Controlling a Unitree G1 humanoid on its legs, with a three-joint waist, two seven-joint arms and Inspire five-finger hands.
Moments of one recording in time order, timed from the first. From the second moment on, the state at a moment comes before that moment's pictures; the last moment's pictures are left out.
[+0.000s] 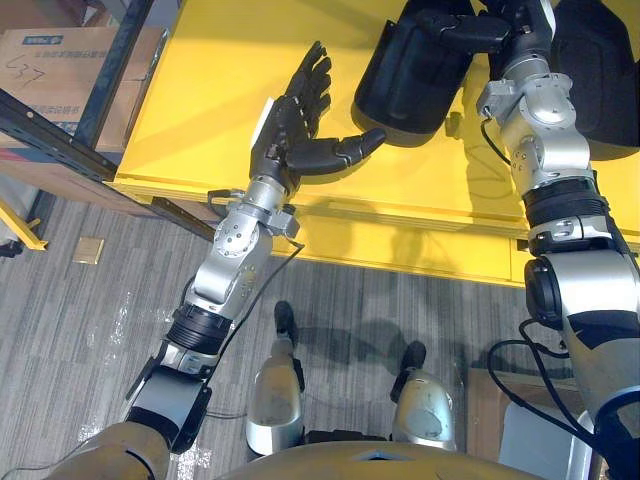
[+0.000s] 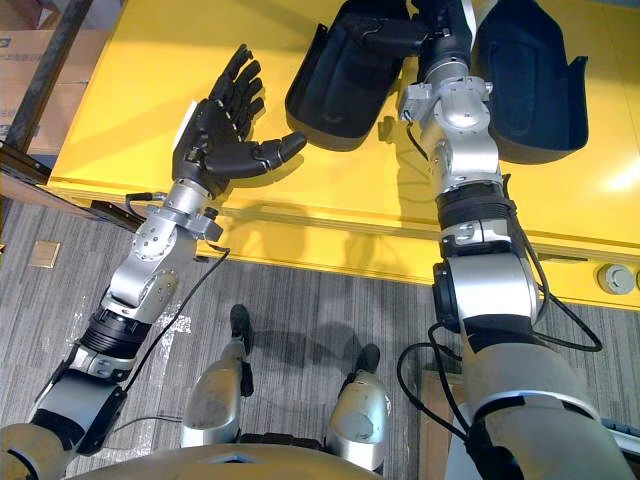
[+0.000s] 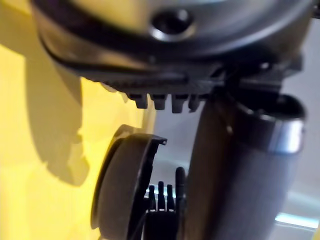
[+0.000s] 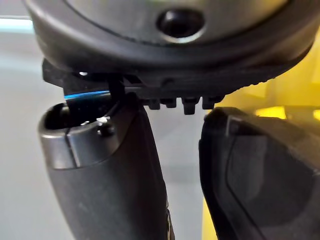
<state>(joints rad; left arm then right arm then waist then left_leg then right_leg) -0.54 0.29 -0.26 0.06 -0.51 -0.06 0.02 -1.17 -0.51 0.06 0.79 0.37 0.01 -0.05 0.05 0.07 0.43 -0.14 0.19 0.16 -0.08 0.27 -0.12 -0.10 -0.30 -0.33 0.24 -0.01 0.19</state>
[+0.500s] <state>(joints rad) -0.64 0.28 -0.26 0.18 -0.51 -0.06 0.04 -1.20 -0.51 0.06 0.81 0.36 -0.01 -0.19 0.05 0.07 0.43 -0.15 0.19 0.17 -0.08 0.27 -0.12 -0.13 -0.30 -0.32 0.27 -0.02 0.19</state>
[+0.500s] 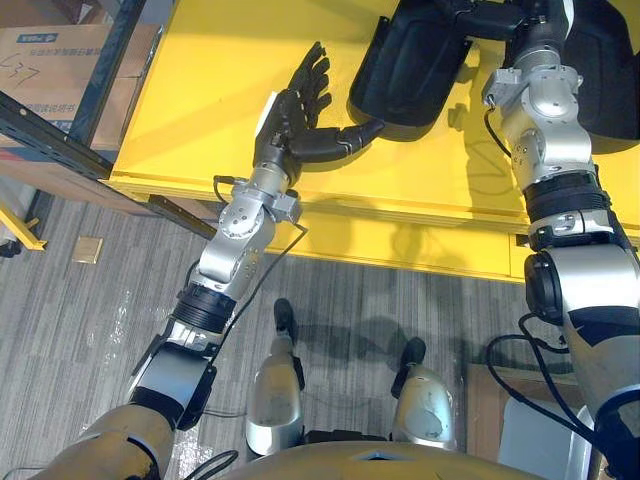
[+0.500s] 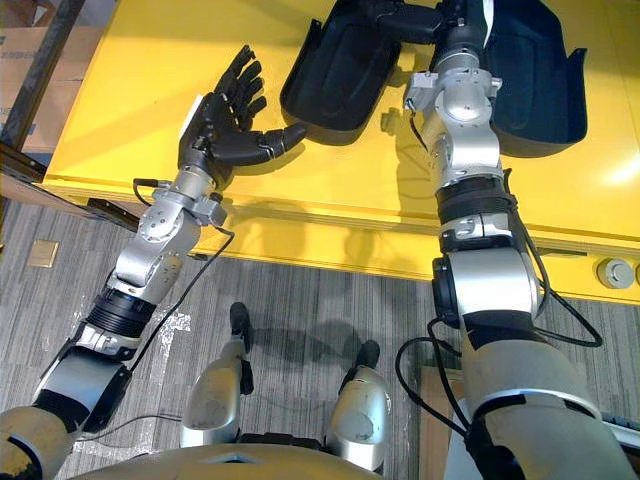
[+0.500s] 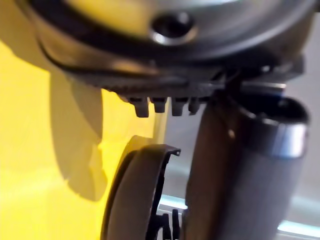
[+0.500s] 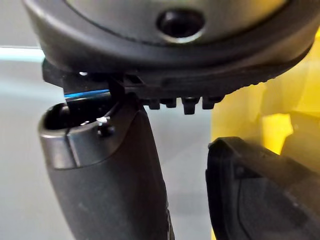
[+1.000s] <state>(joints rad) -0.68 0.28 -0.26 0.23 -0.64 -0.06 -0.04 -1.21 -0.50 0.07 0.90 0.36 0.01 -0.08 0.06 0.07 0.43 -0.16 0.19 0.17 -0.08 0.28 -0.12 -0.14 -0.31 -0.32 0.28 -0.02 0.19</state>
